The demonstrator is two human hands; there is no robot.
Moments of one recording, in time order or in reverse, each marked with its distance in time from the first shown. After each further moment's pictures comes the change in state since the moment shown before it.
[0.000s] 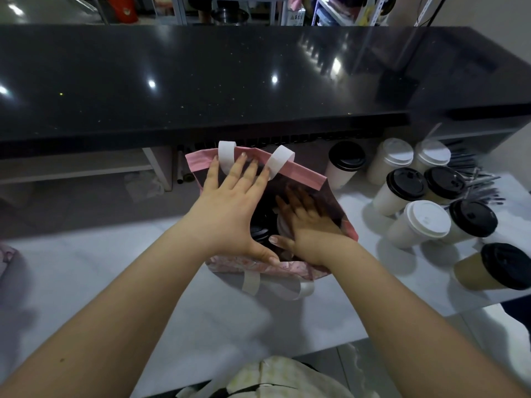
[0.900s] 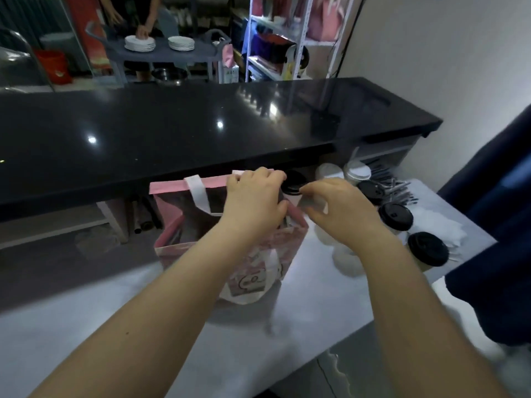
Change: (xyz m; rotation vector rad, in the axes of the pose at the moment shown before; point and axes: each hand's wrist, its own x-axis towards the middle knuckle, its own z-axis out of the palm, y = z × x) left_hand 0.061 0.073 -0.059 -0.316 0.376 0.011; right_hand -0.106 0.026 -0.112 0.115 0.661 0.160
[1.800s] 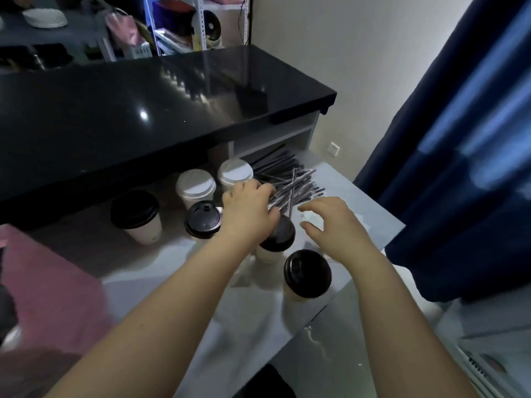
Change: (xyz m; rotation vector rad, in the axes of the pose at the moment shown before) left_hand 0.177 0.237 0.215 -0.115 -0.166 0.054; right_hand -0.049 0.344 -0.014 0.124 0.015 0.309
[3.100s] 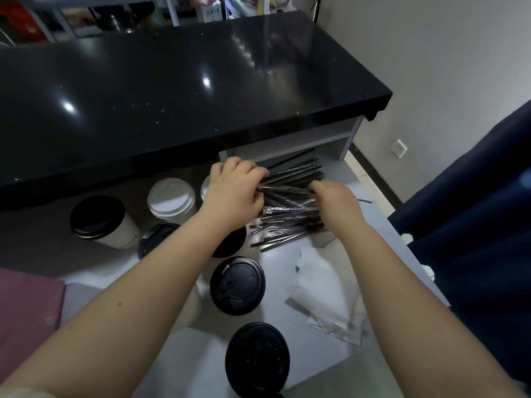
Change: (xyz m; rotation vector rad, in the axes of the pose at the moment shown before) left_hand 0.136 -0.005 0.039 0.252 0.055 -0.095; right_hand 0.211 0.155 0.064 -0.229 -0.175 -0.233
